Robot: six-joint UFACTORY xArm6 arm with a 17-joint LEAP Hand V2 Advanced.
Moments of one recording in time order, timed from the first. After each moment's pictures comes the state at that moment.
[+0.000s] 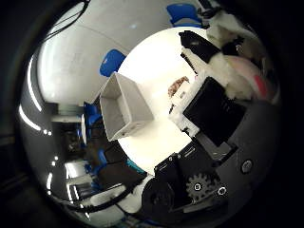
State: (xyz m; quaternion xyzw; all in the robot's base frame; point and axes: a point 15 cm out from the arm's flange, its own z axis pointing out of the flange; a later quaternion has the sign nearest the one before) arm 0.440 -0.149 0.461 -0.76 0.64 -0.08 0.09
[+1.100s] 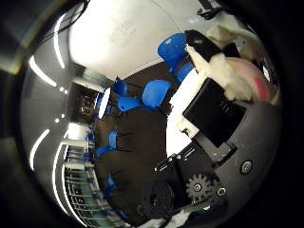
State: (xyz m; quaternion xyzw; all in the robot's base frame) arm 0.459 0.238 0.469 -0.85 0.50 0.00 0.19
